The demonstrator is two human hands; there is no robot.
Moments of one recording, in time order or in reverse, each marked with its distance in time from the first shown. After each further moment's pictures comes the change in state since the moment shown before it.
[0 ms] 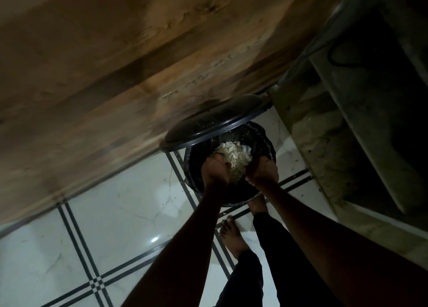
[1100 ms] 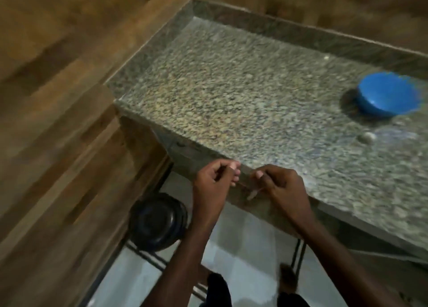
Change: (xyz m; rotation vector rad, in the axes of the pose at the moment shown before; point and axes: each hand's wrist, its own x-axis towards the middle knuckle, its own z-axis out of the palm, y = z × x) left_hand -0.427 0.415 -0.318 -0.960 -0.255 0.585; right_hand -0.506 0.228 -0.431 0.714 0.669 -0.330
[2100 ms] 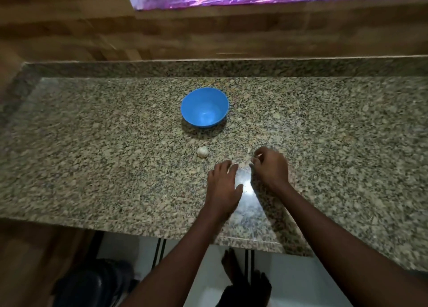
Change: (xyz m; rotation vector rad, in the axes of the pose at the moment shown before) left_hand 0.006 -0.072 0.462 1.174 -0.619 0.502; right_hand 0.065 0.292 -0.355 -0.352 0.395 0.340
